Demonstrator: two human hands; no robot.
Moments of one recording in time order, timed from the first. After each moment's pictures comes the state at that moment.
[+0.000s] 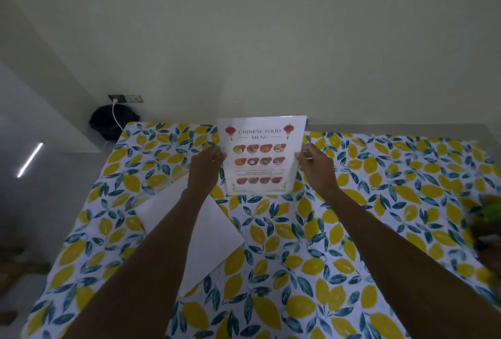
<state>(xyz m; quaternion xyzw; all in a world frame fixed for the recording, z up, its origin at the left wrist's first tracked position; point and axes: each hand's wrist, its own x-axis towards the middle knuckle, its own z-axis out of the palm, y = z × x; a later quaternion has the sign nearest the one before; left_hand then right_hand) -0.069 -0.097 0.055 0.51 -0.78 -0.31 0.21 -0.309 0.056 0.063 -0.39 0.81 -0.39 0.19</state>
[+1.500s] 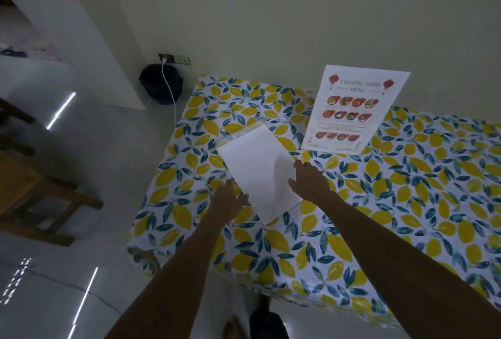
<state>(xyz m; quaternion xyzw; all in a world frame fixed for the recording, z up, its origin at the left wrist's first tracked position) 0.197 0.003 -0.033 0.59 -0.70 -0.40 0.00 -0.035 0.060 -0.001 -0.52 0.82 0.01 0.22</state>
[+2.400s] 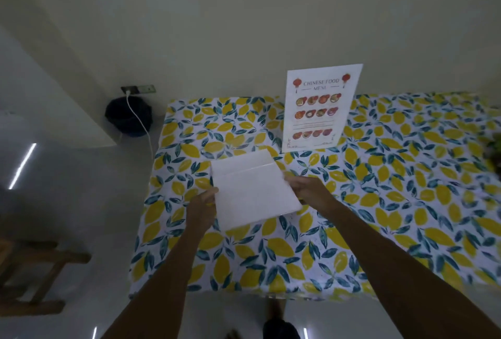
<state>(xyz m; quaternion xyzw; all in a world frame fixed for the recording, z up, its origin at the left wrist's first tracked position) 0.233 -0.040 -0.028 0.53 -0.66 -0.51 0.14 -0.037 0.105 0.020 -0.17 0.71 -0.46 0.50</state>
